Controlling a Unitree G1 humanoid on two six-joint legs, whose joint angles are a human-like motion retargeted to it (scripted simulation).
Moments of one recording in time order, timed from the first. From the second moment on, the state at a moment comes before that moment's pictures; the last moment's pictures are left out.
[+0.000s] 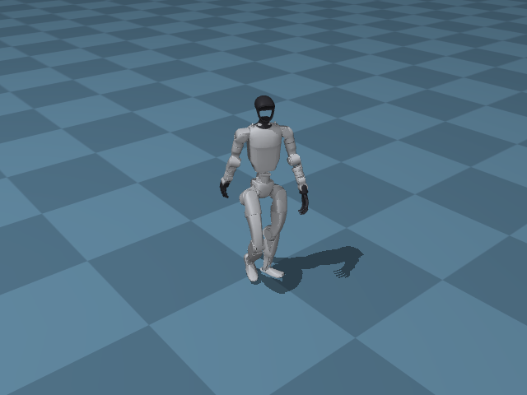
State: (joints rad) left arm -0.24 0.21 0.18 1.40 0.06 0.12 -0.14; right arm 0.18 -0.23 -0.07 1.67 -0.35 0.27 0.16; waist -0.32 0.10 0.01; left_leg 0.00 0.08 0.36 0.04 -0.40 0.11; right_leg -0.53 -0.07 -0.30 1.18 -0.06 0.05
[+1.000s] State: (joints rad) left arm -0.25 0.29 0.24 1.47 -0.01 0.19 -0.22; right arm 0.03 -0.25 -0.07 1.68 -0.25 0.27 0.17; waist -0.39 0.10 0.12; left_leg -0.07 0.09 0.32 0.08 -0.35 0.10; right_leg -0.83 -0.19 -0.33 1.64 -0.08 -0.02
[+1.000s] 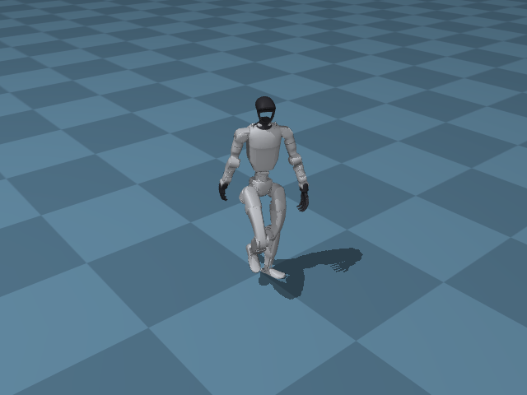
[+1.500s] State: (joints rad) left arm 0.11 0.14 0.38 1.66 0.06 0.13 -0.12; right arm -0.17 -0.18 0.05 1.52 -0.34 0.24 0.20; waist -0.14 0.02 0.03; left_leg -0.62 0.17 0.33 1.05 -0.11 0.17; right_leg -0.04 -0.08 -0.37 0.27 -0.20 0.00
